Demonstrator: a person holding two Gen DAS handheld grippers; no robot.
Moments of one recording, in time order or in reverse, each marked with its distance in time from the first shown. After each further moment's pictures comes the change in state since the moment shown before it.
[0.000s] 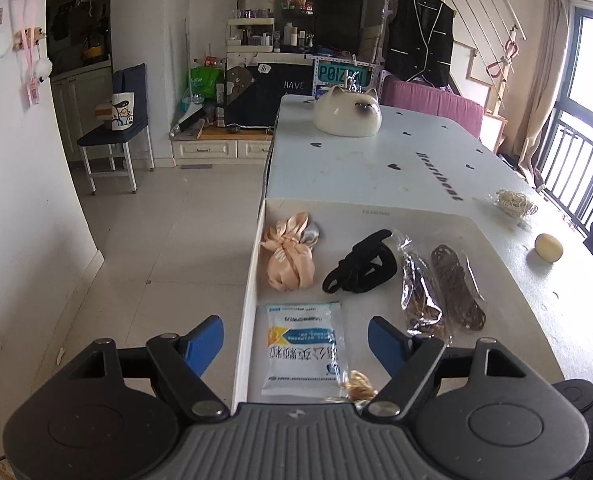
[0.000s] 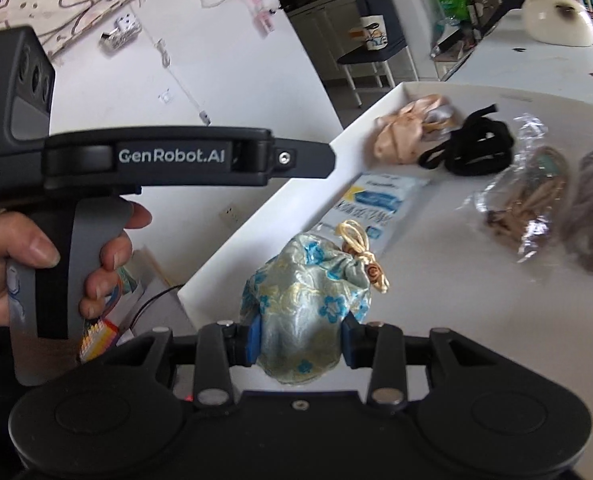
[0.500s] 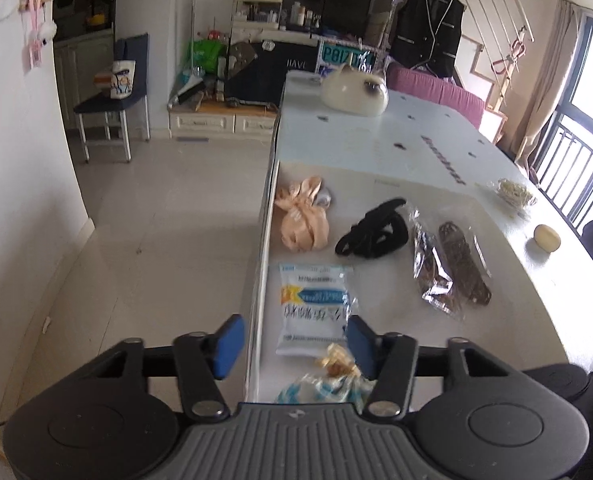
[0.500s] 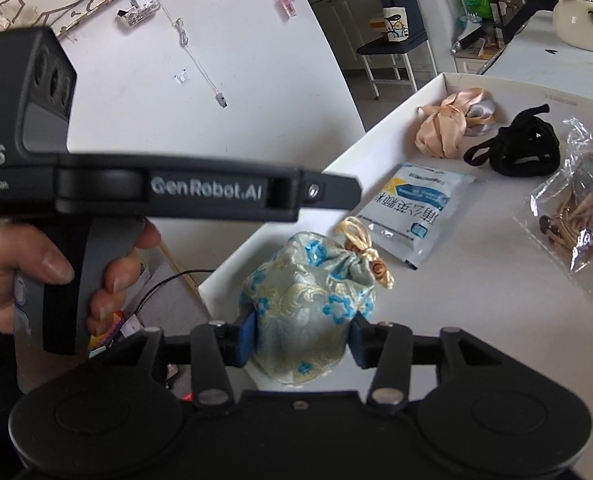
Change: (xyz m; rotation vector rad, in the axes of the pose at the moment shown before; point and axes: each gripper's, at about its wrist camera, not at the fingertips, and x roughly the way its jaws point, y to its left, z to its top) left arm 0.005 0.027 -0.019 -0.060 0.064 -0.044; right arm 0.020 0.018 0.003 -0.042 0.034 0.026
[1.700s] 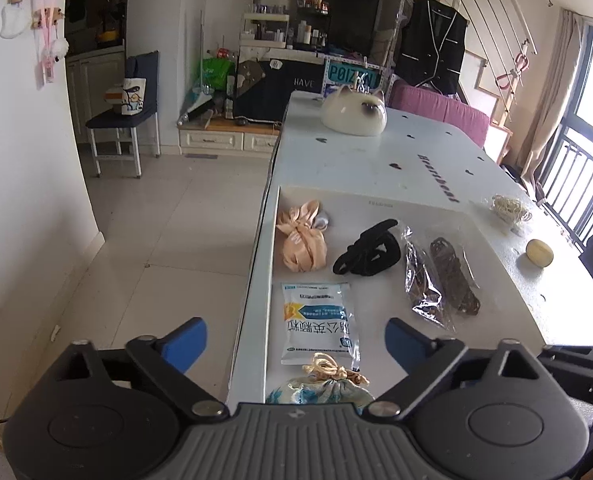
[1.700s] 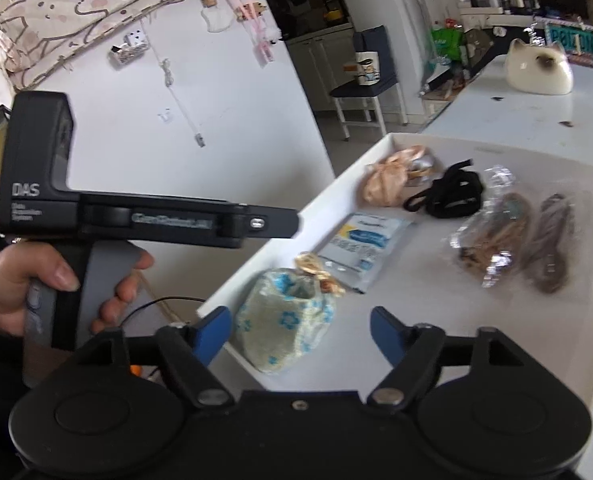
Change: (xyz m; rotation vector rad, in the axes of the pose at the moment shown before) left arm -0.025 -0.024 0.000 -0.008 -0.057 0.035; right arm -0.074 -0.006 -0.009 -0.020 -0.133 -0.114
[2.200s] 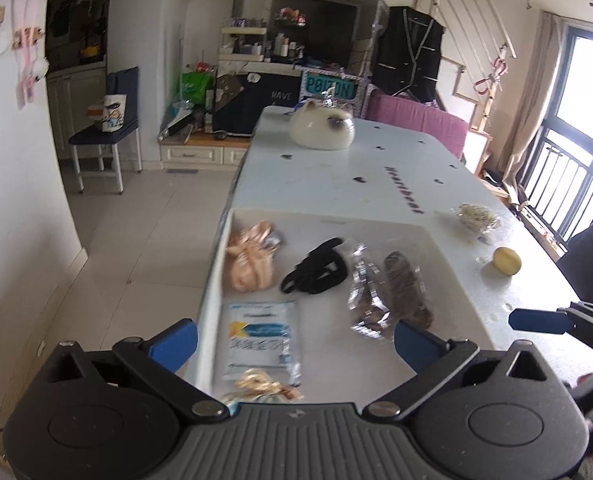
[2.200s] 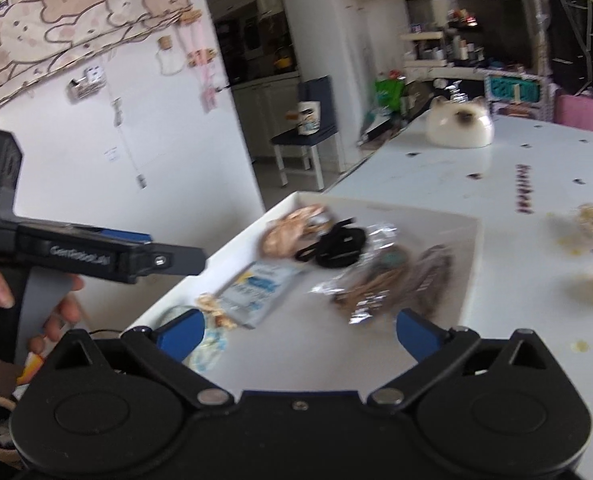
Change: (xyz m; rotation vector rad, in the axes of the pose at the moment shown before) left arm -0.016 -0.042 0.009 0.028 -0.036 -0.044; right arm -0.063 -0.046 0.003 -0.022 -0.150 -0.199
